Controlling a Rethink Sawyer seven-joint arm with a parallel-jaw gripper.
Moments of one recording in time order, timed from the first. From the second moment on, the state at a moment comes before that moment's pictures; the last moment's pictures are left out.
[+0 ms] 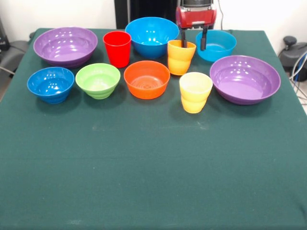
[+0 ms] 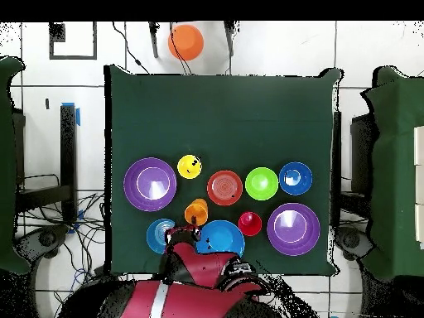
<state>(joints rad) -0.14 -0.47 -0.05 2.19 -0.29 -0.49 1.68</state>
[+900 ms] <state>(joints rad) -0.08 -0.45 -0.11 2.17 -0.24 -0.59 1.68</state>
